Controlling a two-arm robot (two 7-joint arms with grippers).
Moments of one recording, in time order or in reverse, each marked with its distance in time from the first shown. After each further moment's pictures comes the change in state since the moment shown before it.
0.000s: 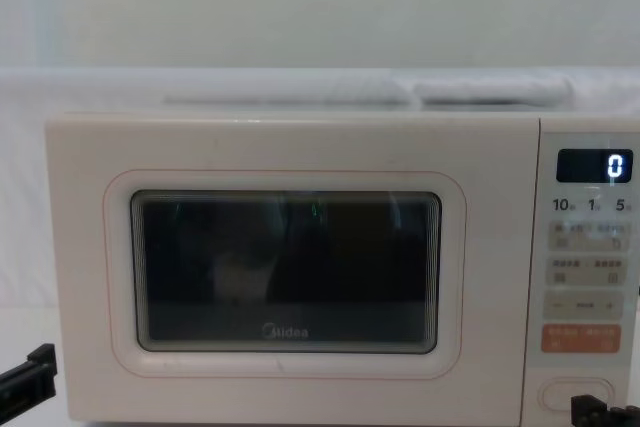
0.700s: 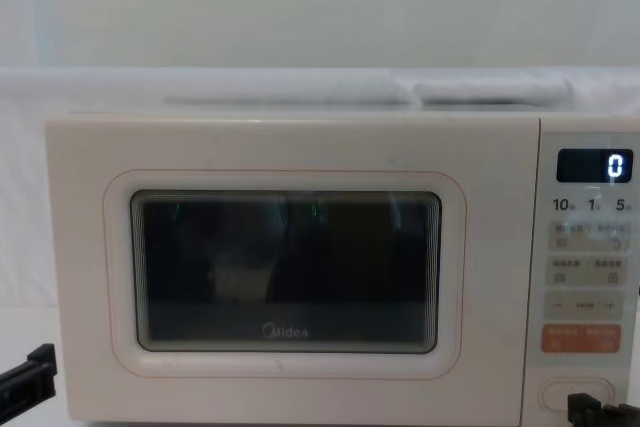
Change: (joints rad) left arm 0.000 0.000 0.000 0.000 0.000 0.000 0.000; right arm 0.069 -0.038 0.022 0.096 -0.013 -0.008 -0.010
